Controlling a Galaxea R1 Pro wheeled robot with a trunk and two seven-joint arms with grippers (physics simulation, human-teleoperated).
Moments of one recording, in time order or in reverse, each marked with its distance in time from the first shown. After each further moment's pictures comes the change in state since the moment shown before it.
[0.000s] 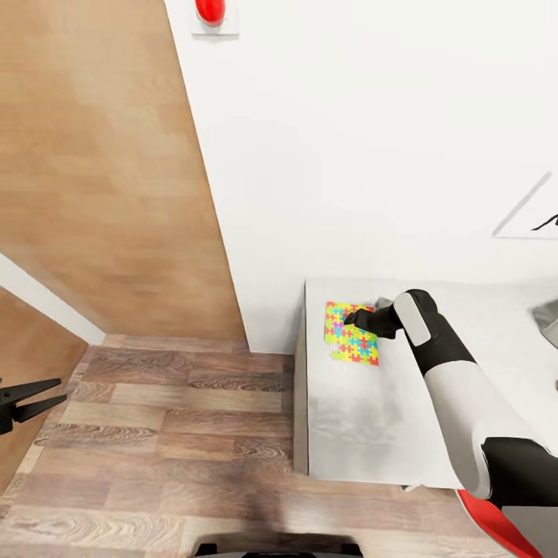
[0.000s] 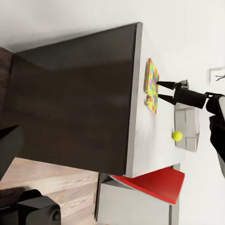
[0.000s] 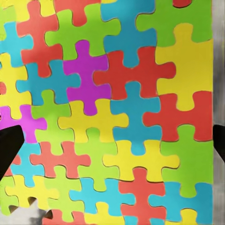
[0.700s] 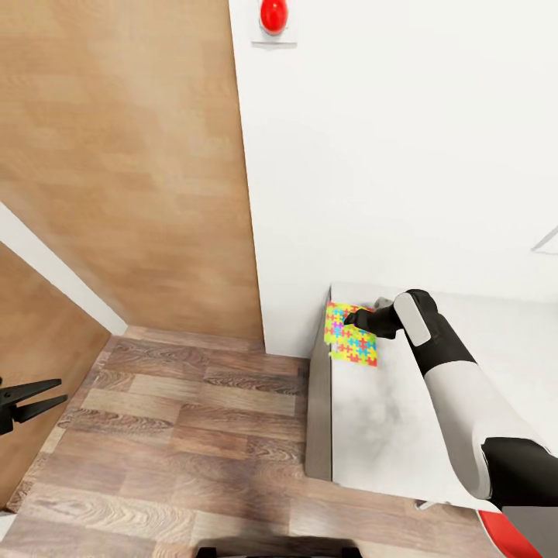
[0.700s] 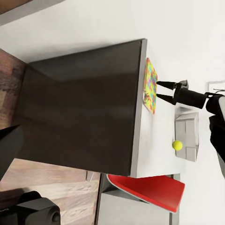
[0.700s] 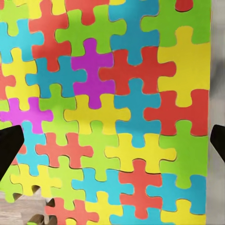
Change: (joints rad) left arm 0.000 -0.001 -0.001 0.000 0.000 0.000 0.000; right arm 0.001 0.000 0.000 0.000 -0.001 0.000 0.000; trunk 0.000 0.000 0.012
